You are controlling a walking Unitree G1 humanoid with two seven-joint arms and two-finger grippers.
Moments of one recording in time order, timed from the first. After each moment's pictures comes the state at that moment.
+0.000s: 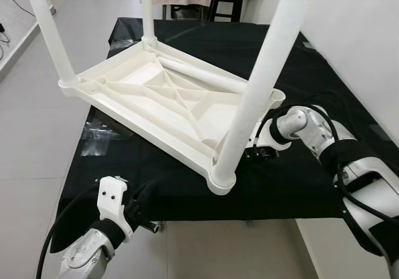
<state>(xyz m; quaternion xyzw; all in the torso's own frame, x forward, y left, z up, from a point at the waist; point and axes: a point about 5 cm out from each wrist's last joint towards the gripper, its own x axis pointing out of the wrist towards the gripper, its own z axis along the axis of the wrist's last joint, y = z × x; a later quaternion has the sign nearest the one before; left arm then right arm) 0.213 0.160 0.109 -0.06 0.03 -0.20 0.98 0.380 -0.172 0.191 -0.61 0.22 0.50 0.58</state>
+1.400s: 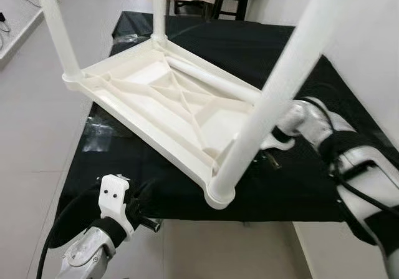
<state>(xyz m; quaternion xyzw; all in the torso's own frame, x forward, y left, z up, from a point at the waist) 0.213 0.155 0.108 -0.06 0.03 -0.21 0.98 0.365 -0.200 0.190 -0.51 0.27 0.58 0.57</state>
